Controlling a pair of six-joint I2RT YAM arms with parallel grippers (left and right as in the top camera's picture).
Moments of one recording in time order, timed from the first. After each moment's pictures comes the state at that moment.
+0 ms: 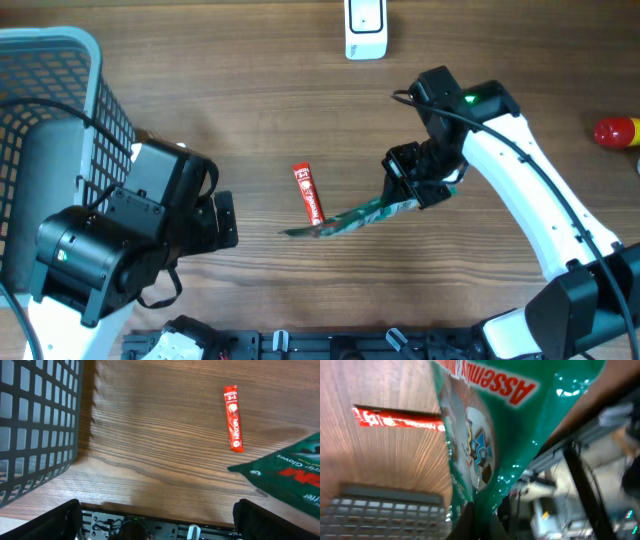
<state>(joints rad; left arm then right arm) -0.43 1.11 1.56 -1.68 -0.22 -0.54 0.36 1.65 1.43 -1.43 -0.54 1.46</state>
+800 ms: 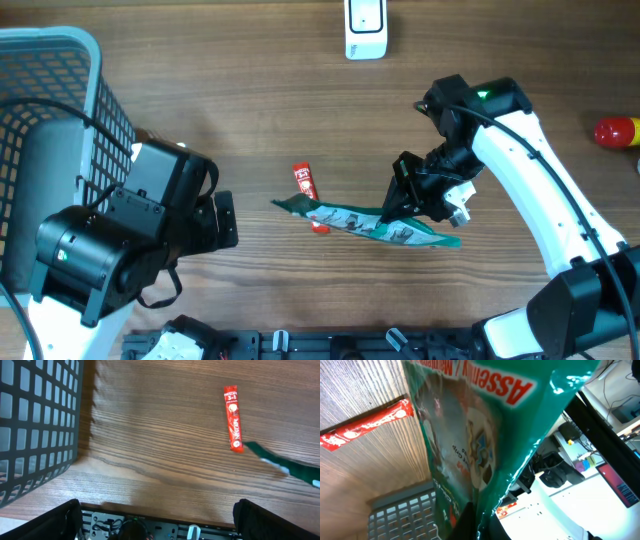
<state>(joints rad) -0.43 1.11 1.56 -1.68 -0.22 -0.54 0.31 1.65 1.43 -1.60 -0.74 1.76</state>
